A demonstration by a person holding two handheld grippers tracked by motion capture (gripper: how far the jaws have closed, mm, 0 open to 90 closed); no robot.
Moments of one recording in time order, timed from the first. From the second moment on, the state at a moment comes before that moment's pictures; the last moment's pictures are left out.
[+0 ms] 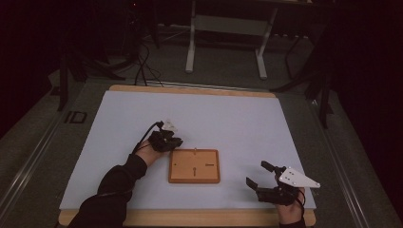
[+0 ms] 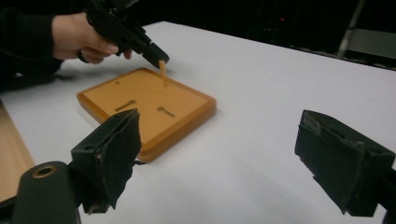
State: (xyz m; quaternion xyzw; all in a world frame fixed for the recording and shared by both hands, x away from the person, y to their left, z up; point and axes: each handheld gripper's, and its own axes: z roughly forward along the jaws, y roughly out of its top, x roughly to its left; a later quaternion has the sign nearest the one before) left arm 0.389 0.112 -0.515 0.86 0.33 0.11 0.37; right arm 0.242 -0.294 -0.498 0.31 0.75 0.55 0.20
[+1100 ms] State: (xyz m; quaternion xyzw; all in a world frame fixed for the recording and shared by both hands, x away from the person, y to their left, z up) left arm 0.344 0.102 -0.490 0.86 0.24 0.09 0.45; right arm 0.240 -0.283 -0.495 0.30 0.75 0.56 0.21
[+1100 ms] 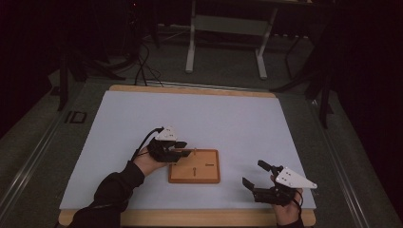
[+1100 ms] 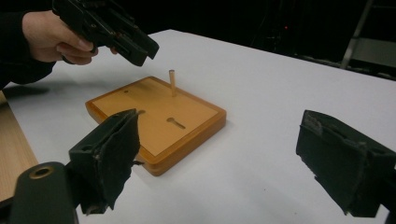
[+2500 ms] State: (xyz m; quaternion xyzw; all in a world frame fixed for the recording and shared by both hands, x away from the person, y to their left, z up) left arm 0.369 0.071 -0.510 0.87 0.22 0.08 0.42; right arm 0.238 -0.262 -0.500 0.27 0.78 0.51 0.21
